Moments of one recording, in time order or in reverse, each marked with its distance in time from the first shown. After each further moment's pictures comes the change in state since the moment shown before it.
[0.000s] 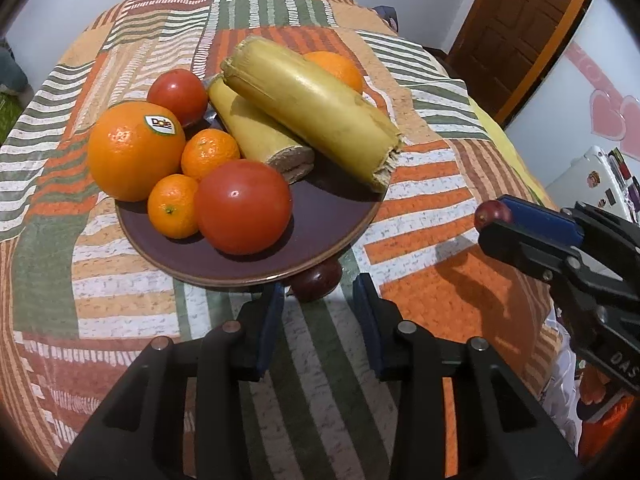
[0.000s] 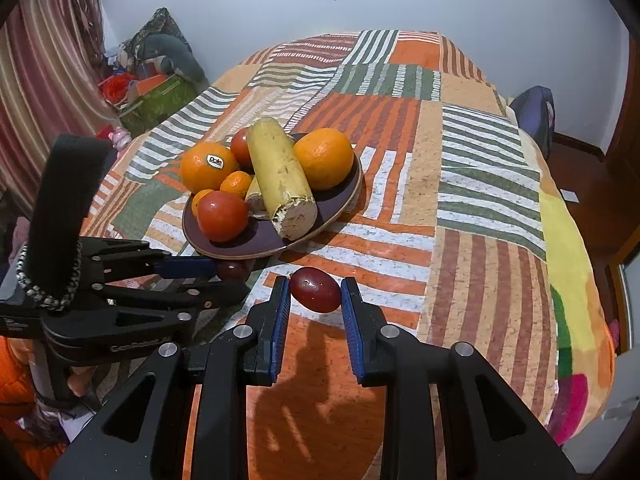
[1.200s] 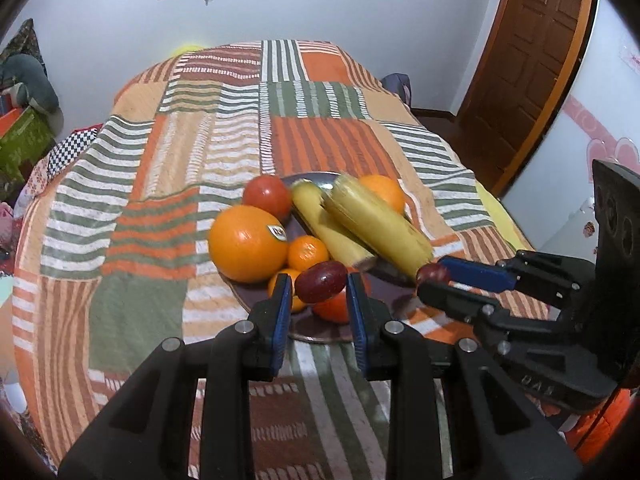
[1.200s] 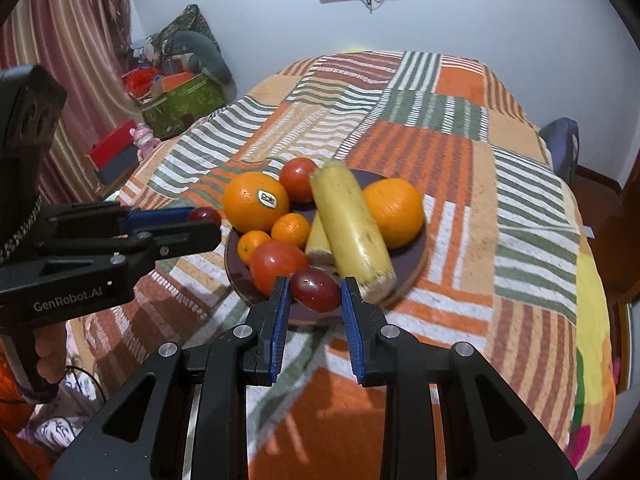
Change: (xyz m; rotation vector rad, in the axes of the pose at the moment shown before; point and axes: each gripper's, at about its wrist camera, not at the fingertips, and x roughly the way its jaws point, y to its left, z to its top) left arm -0.083 0.048 0.024 -0.032 -0.231 0.032; right arm 0.029 0.048 0.040 -0.098 -0.027 0.047
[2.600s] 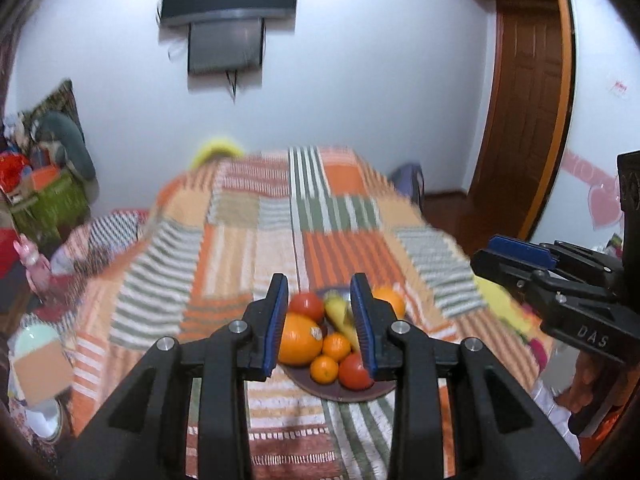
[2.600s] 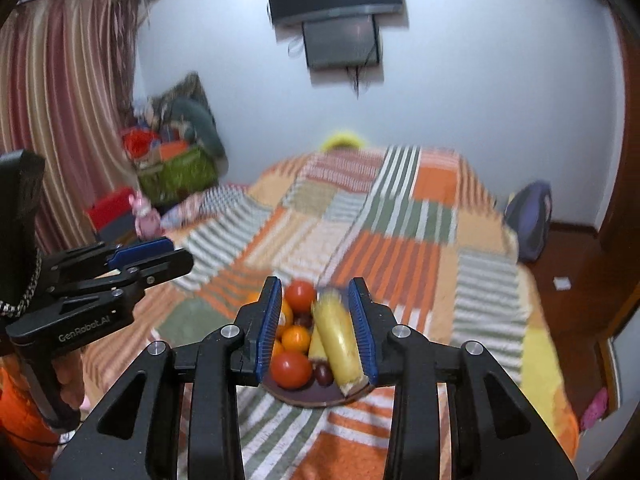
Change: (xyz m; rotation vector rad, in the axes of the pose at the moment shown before) left arm -0.128 -0.001 0.021 0.026 -0.384 0.085; right arm -0.116 0.027 0.049 -0.009 -0.338 -0.096
